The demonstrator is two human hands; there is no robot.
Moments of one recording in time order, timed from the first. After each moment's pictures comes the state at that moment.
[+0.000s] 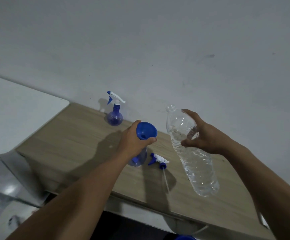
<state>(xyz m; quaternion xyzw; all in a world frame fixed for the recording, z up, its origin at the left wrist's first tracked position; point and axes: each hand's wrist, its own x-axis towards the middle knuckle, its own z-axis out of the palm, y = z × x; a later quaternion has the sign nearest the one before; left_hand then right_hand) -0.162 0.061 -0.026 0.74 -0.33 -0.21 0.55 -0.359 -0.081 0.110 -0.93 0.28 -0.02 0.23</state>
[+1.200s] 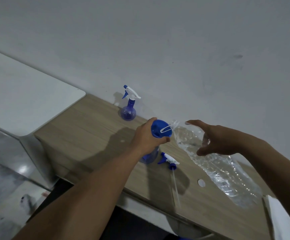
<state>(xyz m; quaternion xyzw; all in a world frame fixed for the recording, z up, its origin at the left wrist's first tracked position) -0.159 0.055 -0.033 0.72 -0.34 -0.22 0.56 -0.329 -0.084 0.123 -0.94 0.26 0.20 0.09</state>
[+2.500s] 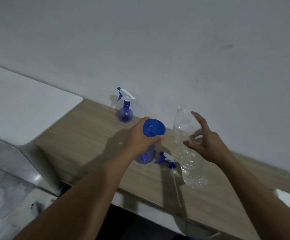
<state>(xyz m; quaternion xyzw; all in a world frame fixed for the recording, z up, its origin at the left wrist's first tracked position) -0.164 0.061 -0.025 0.74 -0.33 -0.20 0.55 -0.352 -0.104 0.037 -0.92 0.29 -0.13 0.24</state>
